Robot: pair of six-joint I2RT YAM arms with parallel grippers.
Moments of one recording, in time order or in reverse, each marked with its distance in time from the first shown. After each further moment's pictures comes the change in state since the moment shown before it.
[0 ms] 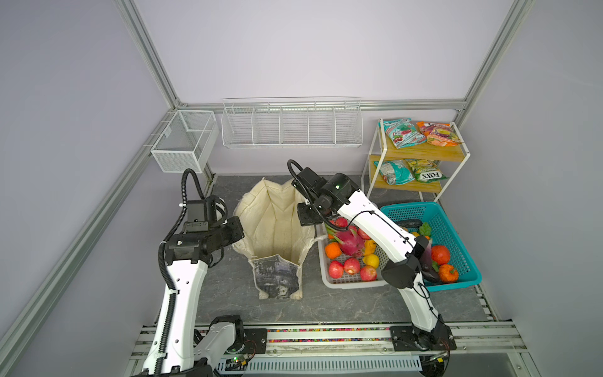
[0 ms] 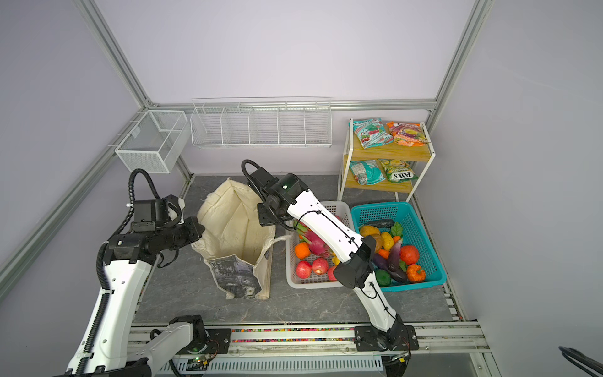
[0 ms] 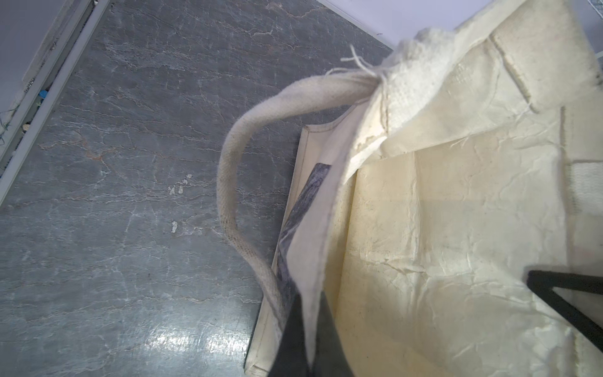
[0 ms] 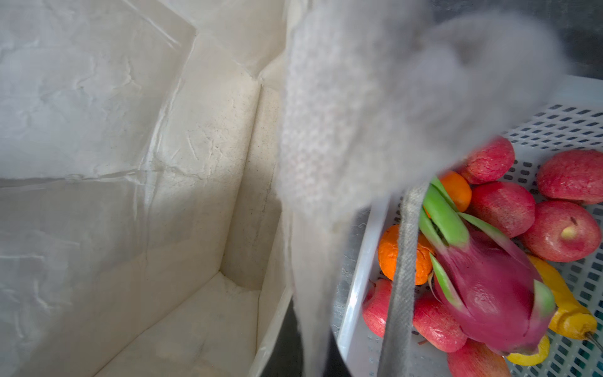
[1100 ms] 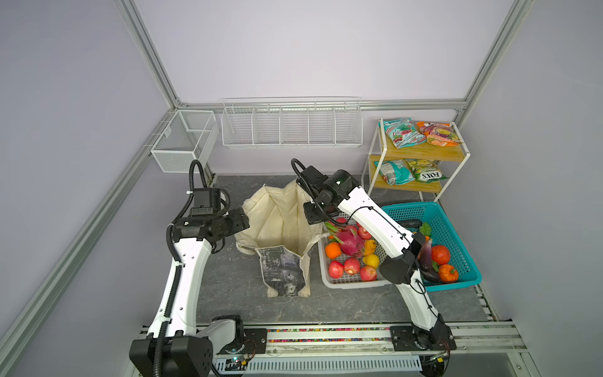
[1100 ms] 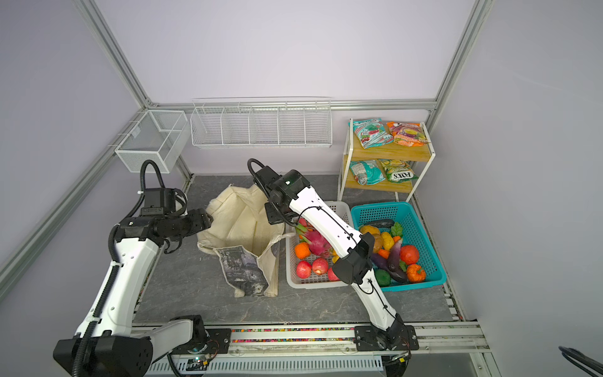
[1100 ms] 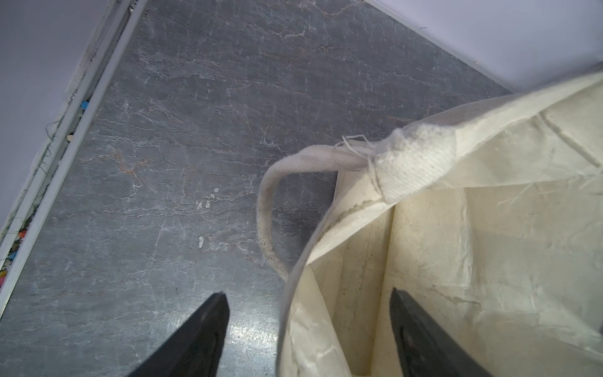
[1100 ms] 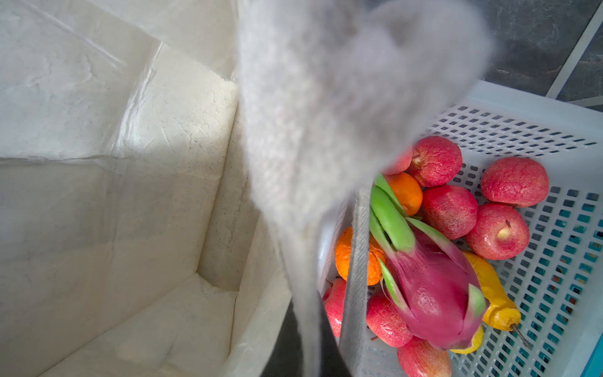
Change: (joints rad) left arm 0.000 0.175 0.059 0.031 -0.074 0.028; right arm -0.043 0.039 0.033 -0.061 0.021 -0.100
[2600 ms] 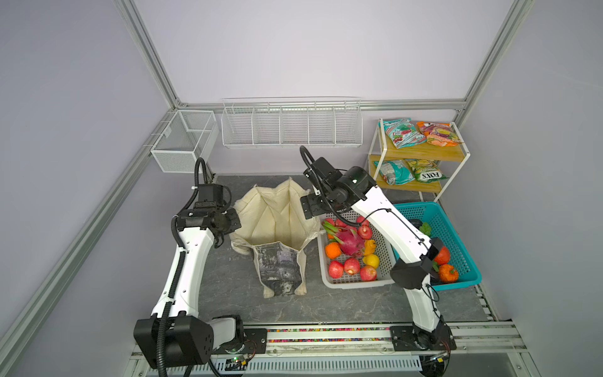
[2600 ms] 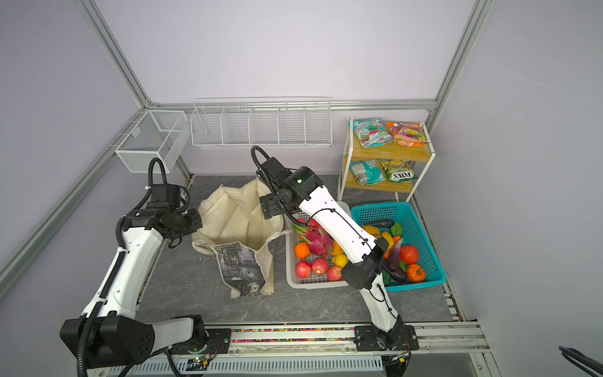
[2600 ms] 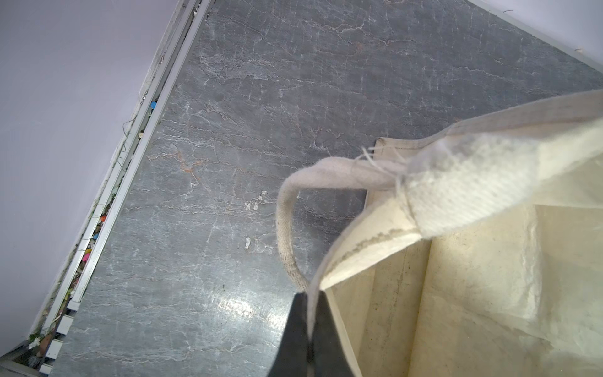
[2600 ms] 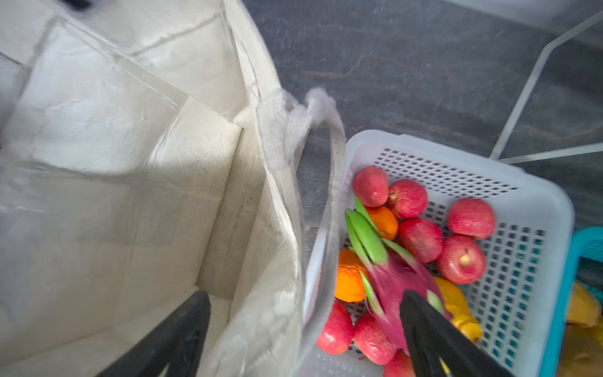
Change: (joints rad) left arm 0.002 0.074 0.033 -0.037 -0.175 0.021; right arm 0.011 -0.192 -0.080 0.106 0.107 -0.101
